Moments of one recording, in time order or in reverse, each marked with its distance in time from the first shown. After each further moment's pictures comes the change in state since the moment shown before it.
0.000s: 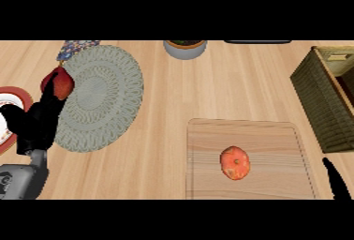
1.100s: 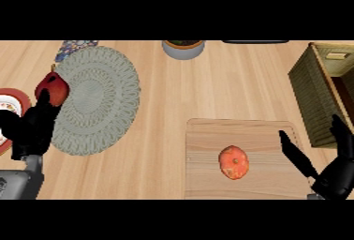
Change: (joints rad) left arm 0.038 0.020 -0.001 -0.021 0.018 0.000 -0.007; right arm -0.279 0.130 -0.267 0.621 -0.419 -0.687 -1.021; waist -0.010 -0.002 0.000
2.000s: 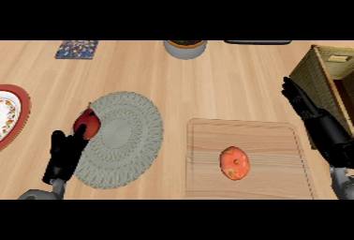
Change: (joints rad) left arm 0.115 -0.042 -0.162 0.114 -0.007 -0.105 0.033; right arm -0.247 -0.325 0.119 -0.002 -0.533 0.905 -0.120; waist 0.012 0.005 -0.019
